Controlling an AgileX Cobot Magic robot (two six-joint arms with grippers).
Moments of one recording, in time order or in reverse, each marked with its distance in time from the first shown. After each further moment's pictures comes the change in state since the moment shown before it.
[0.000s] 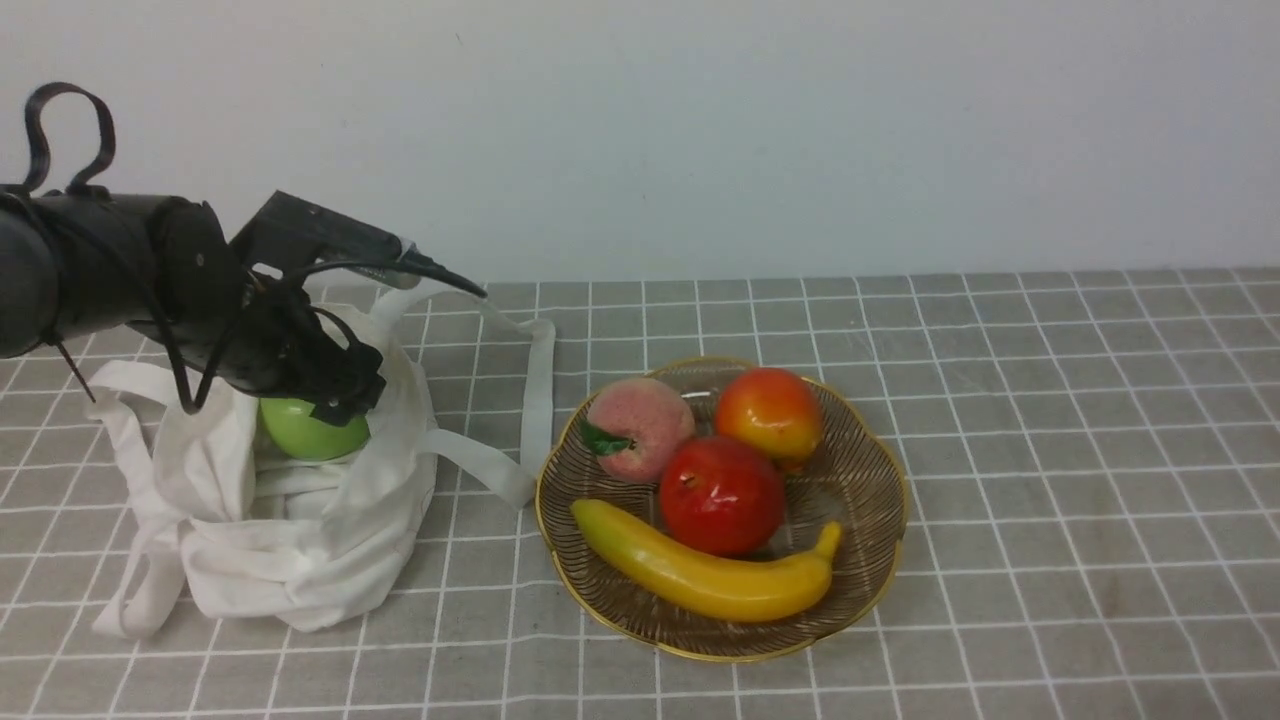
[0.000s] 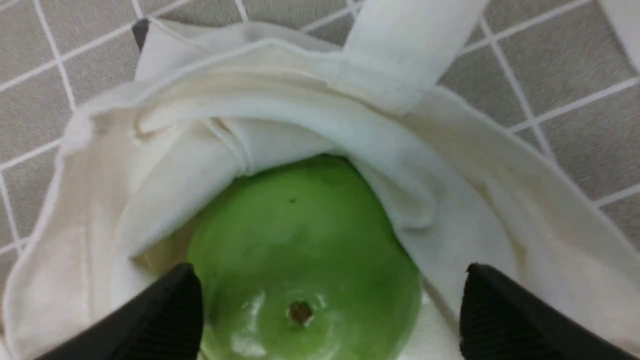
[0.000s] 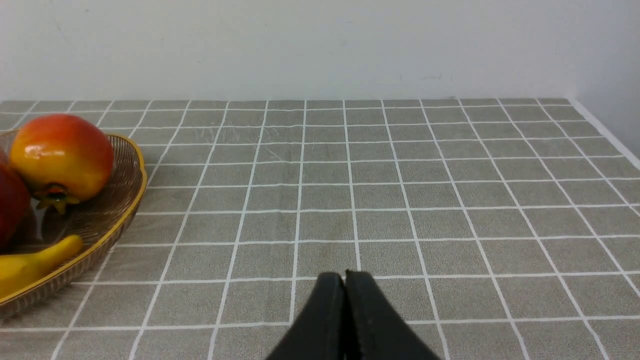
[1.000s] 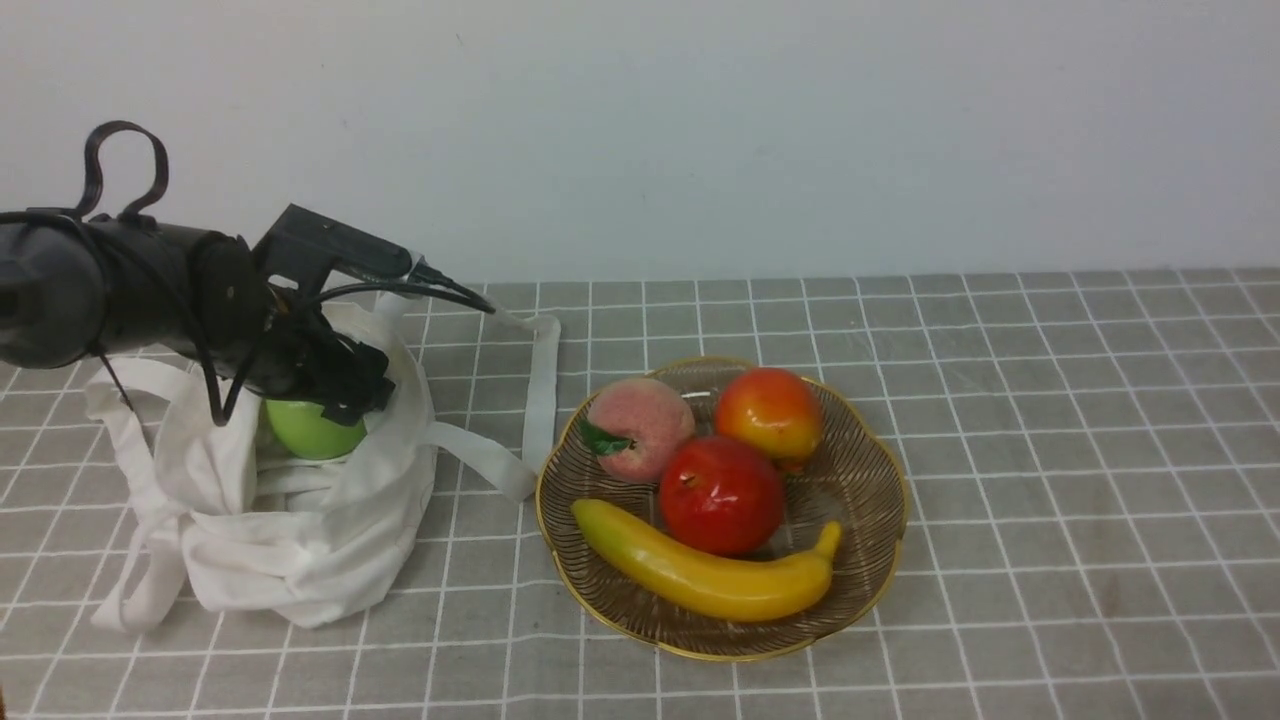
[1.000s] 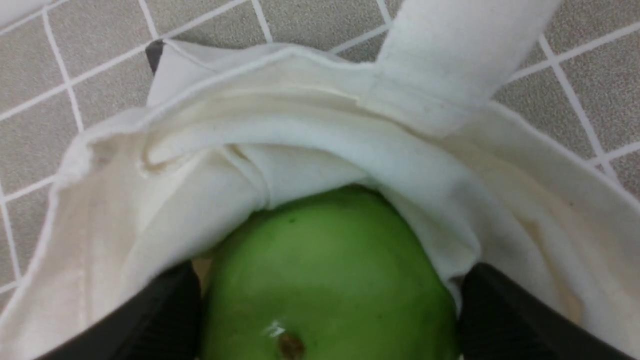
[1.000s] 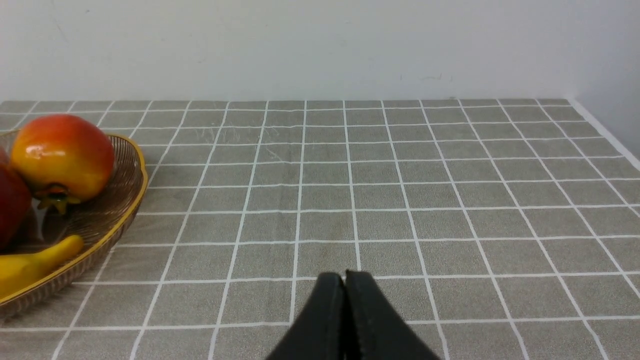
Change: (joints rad) right arm 0.000 0.000 0.000 0.000 0.000 0.000; left arm 0.000 0.070 -0.011 0.088 -0.076 -0.094
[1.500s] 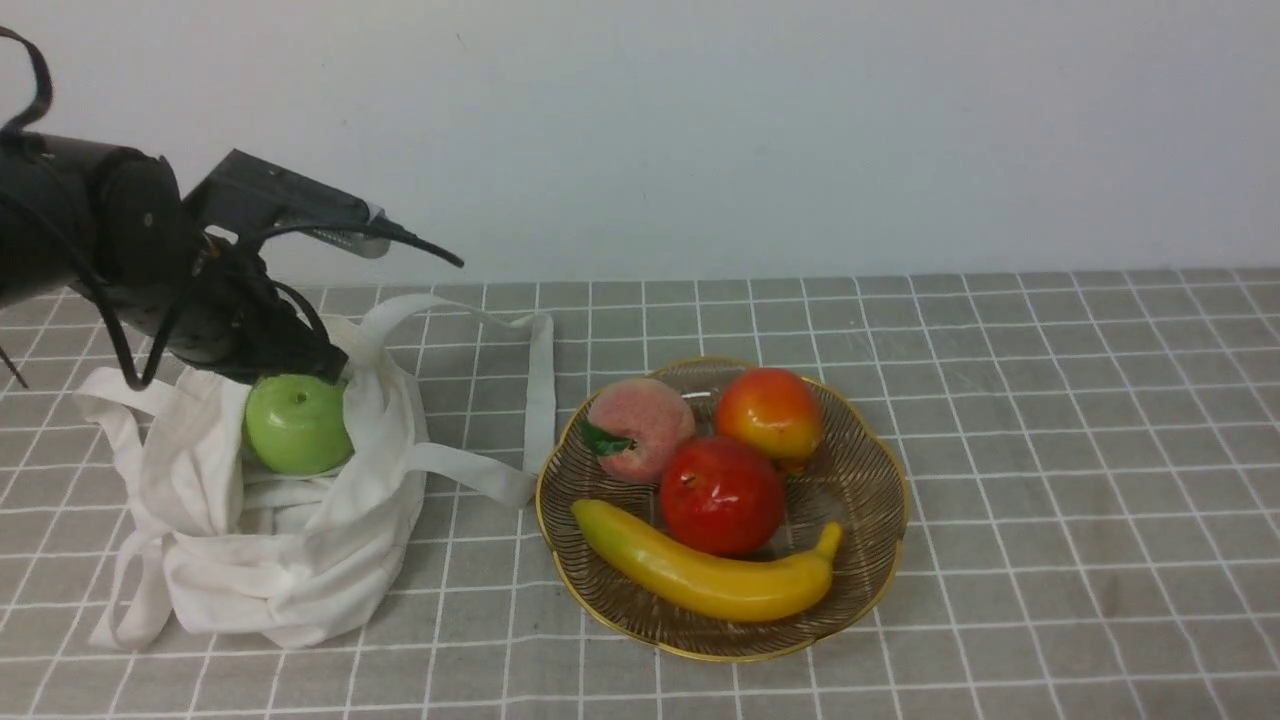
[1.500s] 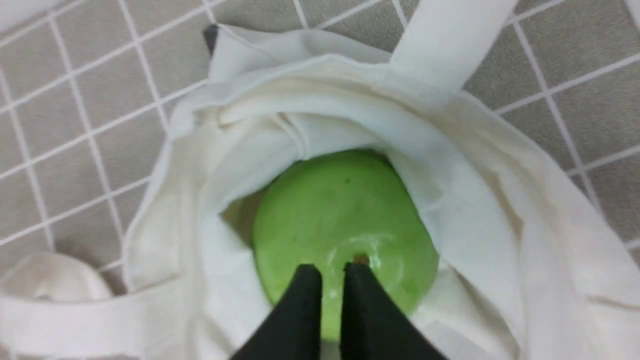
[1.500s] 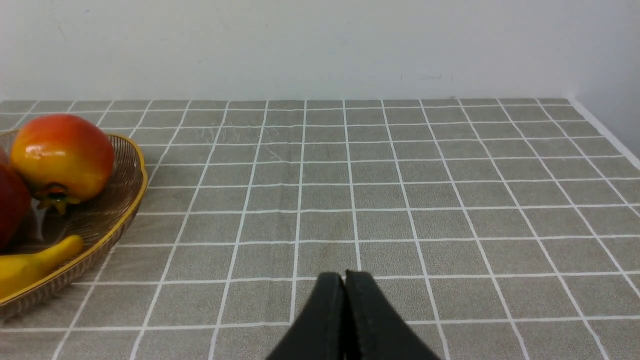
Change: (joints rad) right arm 0.000 0.000 0.000 0.000 0.000 0.000; left arm 0.000 -0.223 0.010 0.012 0.235 0.000
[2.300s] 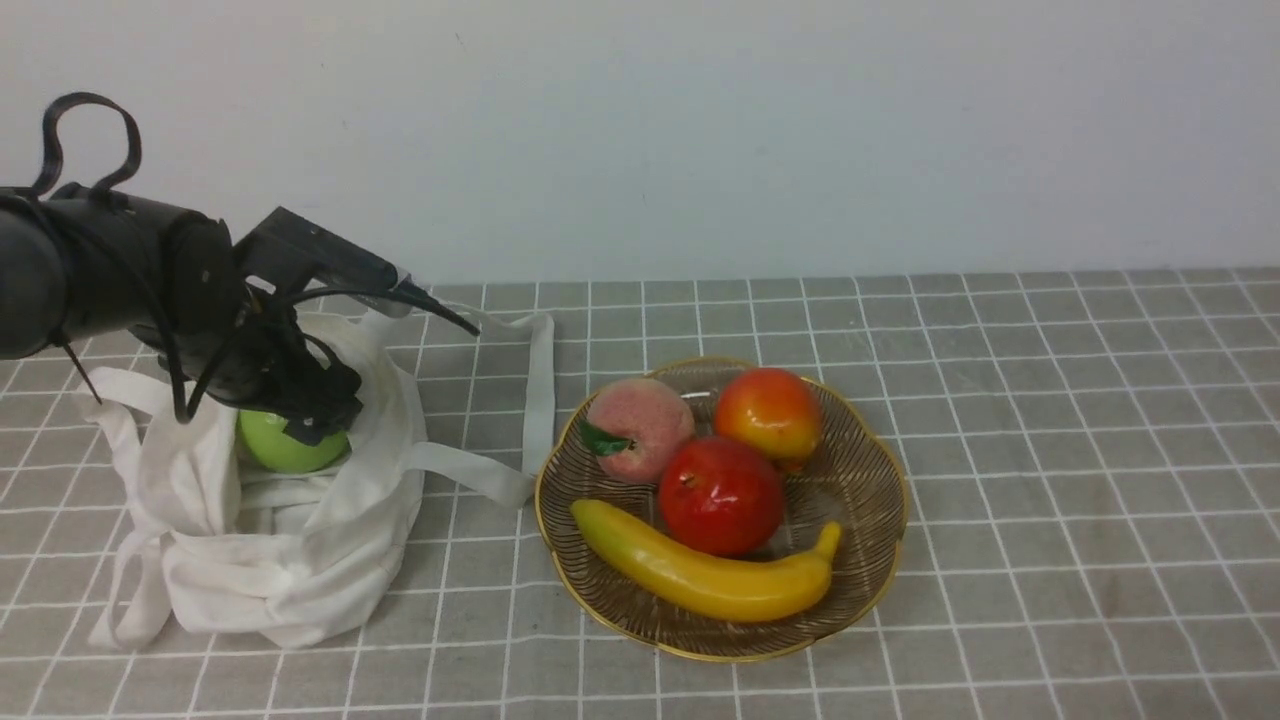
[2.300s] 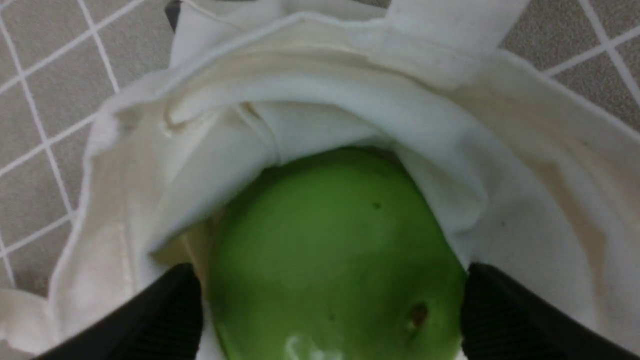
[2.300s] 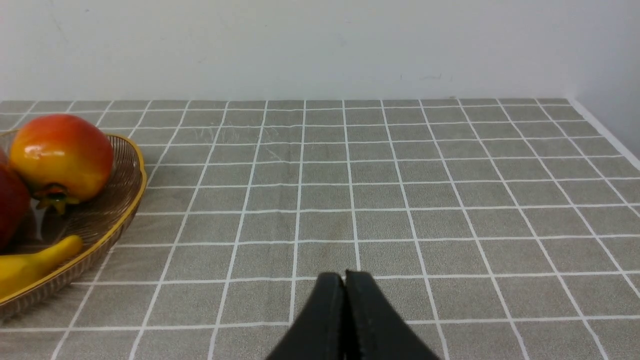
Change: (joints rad) right arm 0.000 0.000 0.000 0.000 0.000 0.000; left arm 0.000 0.163 0.000 0.074 -0.102 0.017
